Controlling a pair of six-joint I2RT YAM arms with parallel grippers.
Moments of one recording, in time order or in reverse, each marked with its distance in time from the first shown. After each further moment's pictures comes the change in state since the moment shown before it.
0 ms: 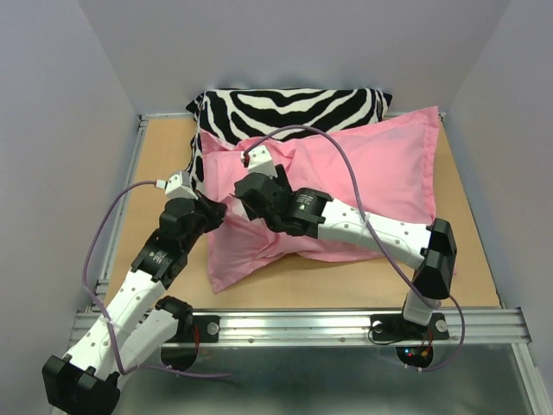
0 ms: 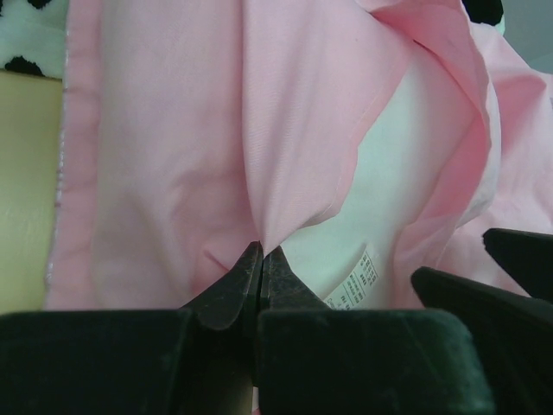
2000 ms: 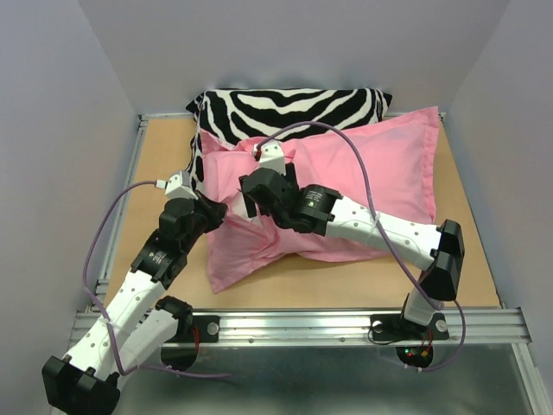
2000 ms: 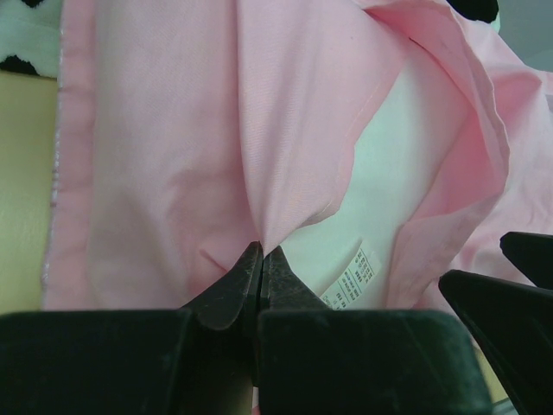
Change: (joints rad) left arm 0.000 -0.004 0.000 0.000 0.010 0.000; right arm -0.024 -0.064 -0.021 -0.029 -0.039 0.124
